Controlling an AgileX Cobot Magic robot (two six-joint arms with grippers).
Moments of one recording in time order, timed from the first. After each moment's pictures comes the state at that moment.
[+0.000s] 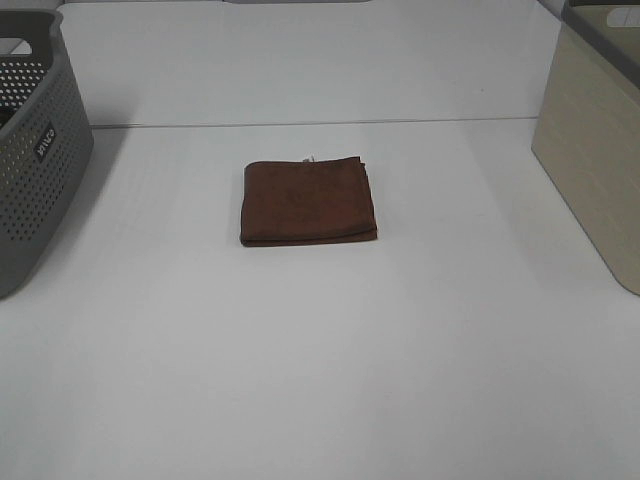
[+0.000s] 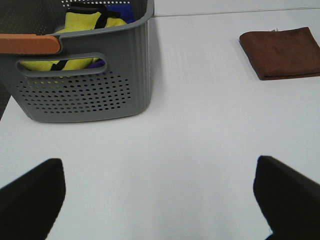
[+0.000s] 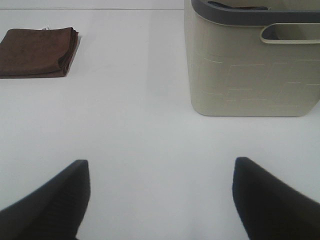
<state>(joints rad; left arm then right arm) 0.02 0.00 -0.50 -0.06 1.05 0.04 0.09 -0.01 -0.51 0.01 1.06 -0.01</state>
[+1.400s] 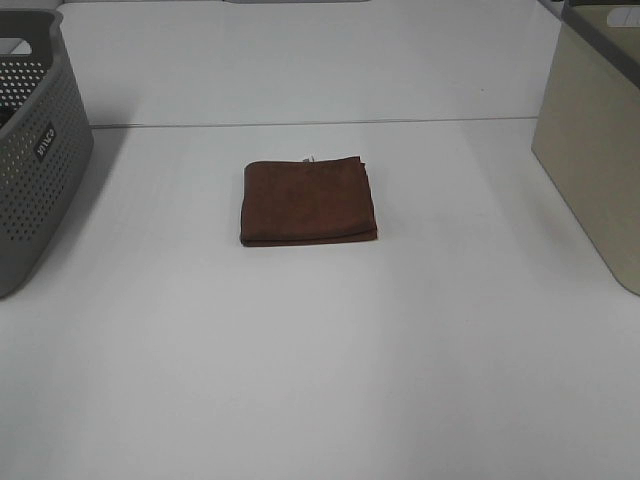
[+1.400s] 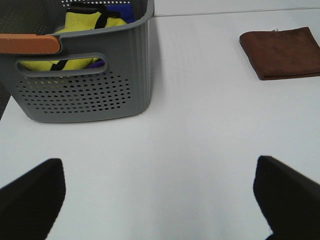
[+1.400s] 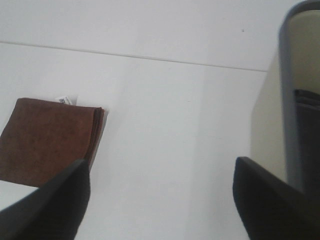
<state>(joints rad) 0.02 0.00 -0.50 -0.06 1.05 0.04 0.12 1.58 -1.41 0.26 0.68 -0.26</state>
